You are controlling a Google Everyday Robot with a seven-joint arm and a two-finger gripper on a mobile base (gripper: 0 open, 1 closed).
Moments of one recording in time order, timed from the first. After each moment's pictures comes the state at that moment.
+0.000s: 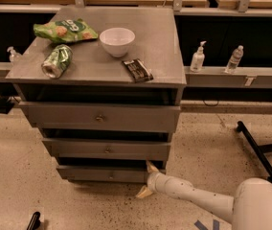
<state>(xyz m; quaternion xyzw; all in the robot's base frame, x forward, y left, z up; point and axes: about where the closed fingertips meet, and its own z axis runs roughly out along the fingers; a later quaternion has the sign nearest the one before) 0.630 -0.047 0.217 -0.58 0.69 0.05 0.43</state>
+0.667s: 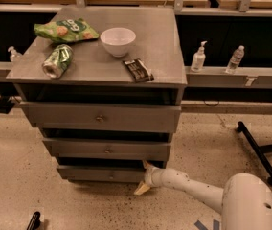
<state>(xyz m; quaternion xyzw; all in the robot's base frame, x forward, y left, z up) 0.648 -0.033 0.207 -0.60 0.69 0.07 0.40</state>
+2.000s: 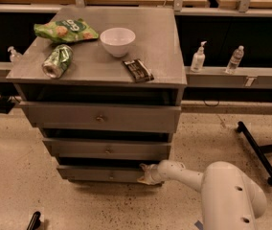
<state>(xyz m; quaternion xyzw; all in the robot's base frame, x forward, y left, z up) 0.644 -0.044 0.164 -0.65 0.70 0.10 0.29</state>
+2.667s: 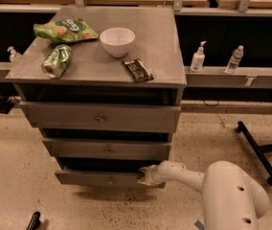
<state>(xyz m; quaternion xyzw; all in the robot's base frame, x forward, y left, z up) 0.644 -0.044 0.170 -0.65 0.70 0.10 0.29</state>
